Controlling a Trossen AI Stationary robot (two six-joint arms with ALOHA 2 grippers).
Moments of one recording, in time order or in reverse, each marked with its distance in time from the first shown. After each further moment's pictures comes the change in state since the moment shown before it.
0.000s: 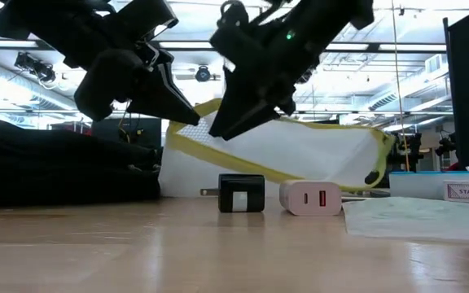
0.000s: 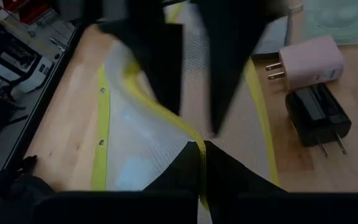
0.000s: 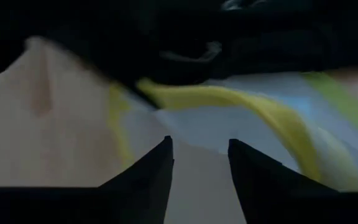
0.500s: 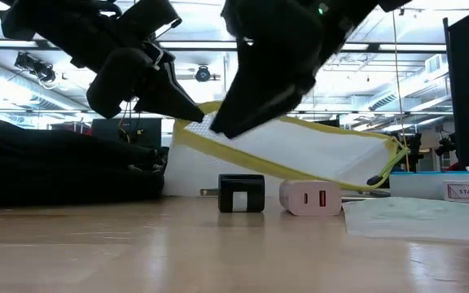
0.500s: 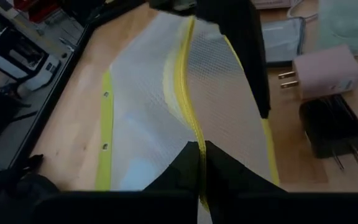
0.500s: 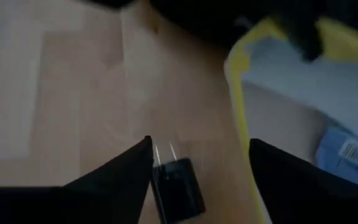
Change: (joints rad) left arm 0.019 0.000 0.000 0.026 -0.015 -0.002; right arm 0.141 0.015 -0.001 0.024 -0.018 -0.062
